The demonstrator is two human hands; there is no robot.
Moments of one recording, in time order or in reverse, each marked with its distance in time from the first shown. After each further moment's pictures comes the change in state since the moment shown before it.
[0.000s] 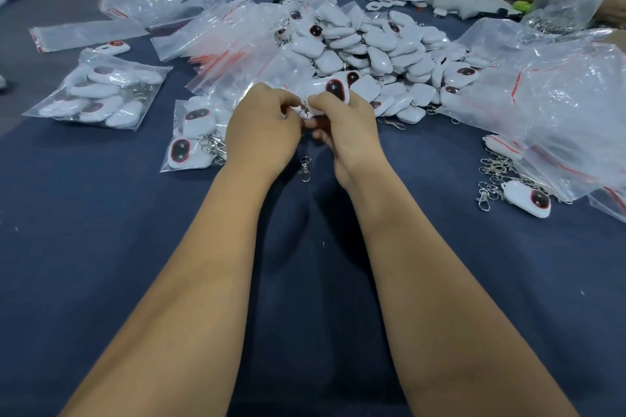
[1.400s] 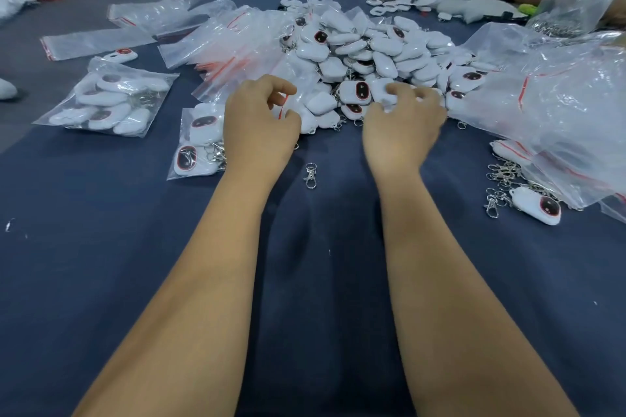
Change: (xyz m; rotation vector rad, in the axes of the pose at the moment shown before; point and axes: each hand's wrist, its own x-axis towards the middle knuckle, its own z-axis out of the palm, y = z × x) left_hand 0.002 -0.004 -0.003 -0.226 0.139 0.012; right_hand 0.013 -0.005 -0.036 -0.932 0.527 -0.205
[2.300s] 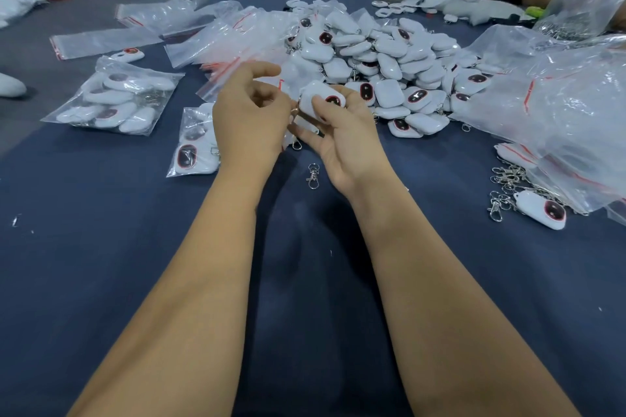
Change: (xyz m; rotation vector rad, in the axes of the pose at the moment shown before) left_hand -0.001 0.012 -0.012 -0.298 0.121 -0.136; right_hand -0.031 -0.033 0.021 1.357 -0.709 0.325
